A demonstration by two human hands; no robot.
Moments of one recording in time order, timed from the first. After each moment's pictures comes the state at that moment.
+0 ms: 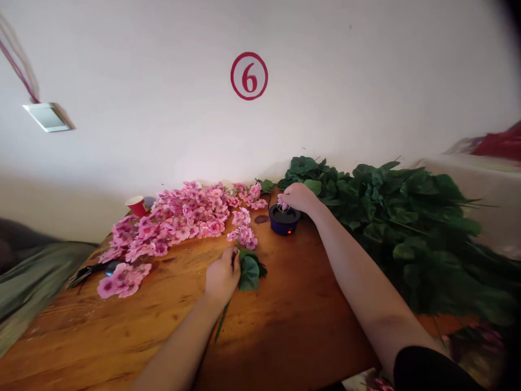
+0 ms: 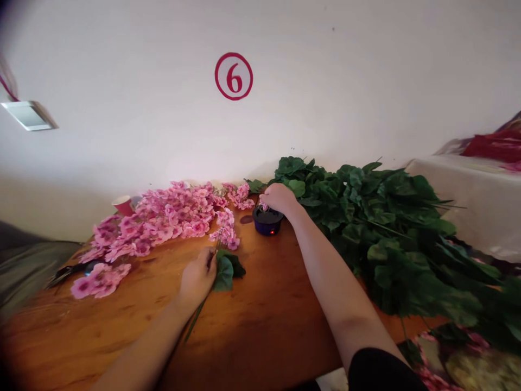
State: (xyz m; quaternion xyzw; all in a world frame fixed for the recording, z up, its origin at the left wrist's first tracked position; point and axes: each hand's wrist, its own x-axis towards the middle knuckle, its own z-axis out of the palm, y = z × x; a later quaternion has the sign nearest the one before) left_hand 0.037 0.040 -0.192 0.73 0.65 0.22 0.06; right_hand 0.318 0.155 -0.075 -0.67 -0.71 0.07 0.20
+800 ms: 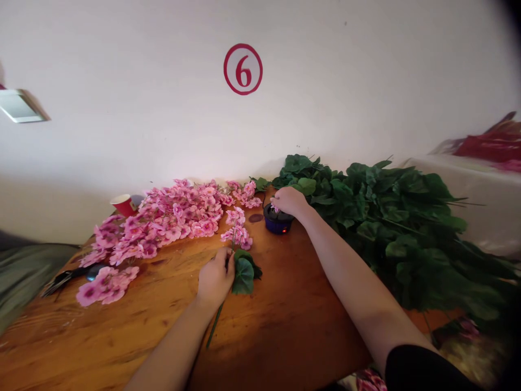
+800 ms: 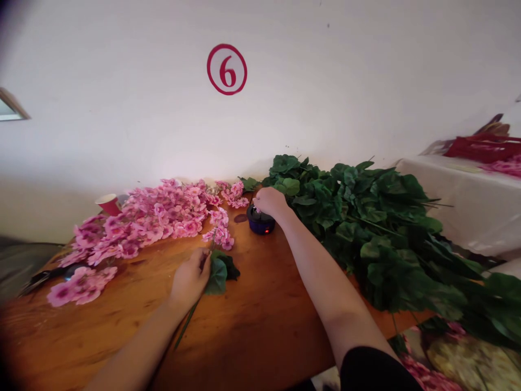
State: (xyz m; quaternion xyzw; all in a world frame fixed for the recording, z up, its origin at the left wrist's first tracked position) left_hand 0.035 0.042 -0.195 0.74 0.63 0.24 0.09; right_hand 0.306 0.165 -0.094 -0.68 -0.72 -0.01 0.11
